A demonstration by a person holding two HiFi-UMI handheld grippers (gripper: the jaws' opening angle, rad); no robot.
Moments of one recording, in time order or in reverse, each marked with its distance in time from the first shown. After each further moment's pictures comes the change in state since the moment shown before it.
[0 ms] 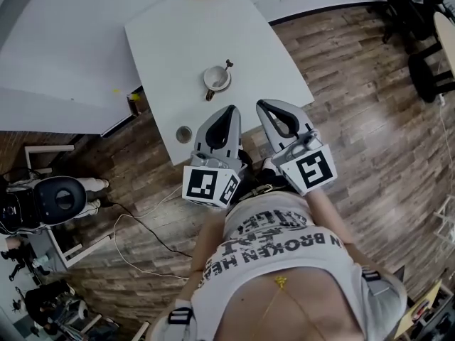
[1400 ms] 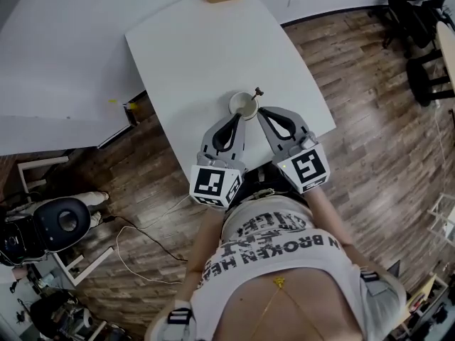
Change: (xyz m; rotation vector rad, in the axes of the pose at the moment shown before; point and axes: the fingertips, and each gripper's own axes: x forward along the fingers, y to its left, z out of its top) left arm 0.062 0.147 -0.032 -0.026 0.139 -0.060; right arm 0.159 -0.018 -0.068 -0.028 0.212 0.001
